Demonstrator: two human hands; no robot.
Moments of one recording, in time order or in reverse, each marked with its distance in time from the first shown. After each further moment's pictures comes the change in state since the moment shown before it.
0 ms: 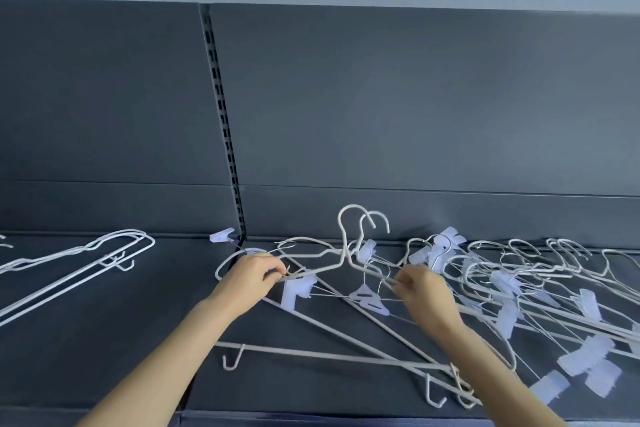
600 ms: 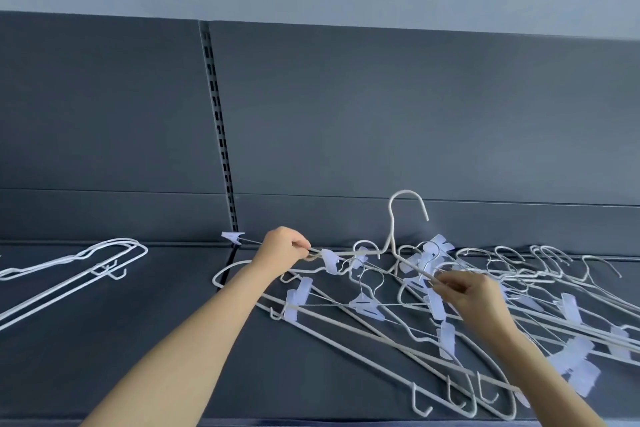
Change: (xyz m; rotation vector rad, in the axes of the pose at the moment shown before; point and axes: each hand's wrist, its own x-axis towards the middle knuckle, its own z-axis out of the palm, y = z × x) left_hand 0.059 0.048 0.003 -0.218 0.011 -0.184; right_hand -0.014 0.038 -0.057 0.279 0.143 0.045
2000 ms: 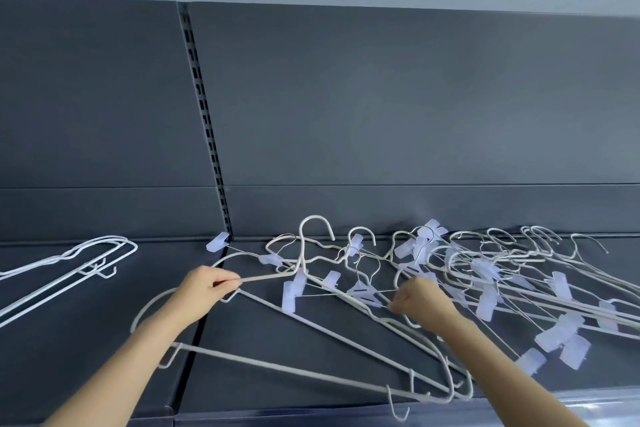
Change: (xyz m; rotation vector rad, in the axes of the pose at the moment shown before) left_hand -0.062 -0.106 -0.044 0.006 -0.078 -0.044; right_hand 0.006 -0.001 0.058 -0.494 -0.468 0.200
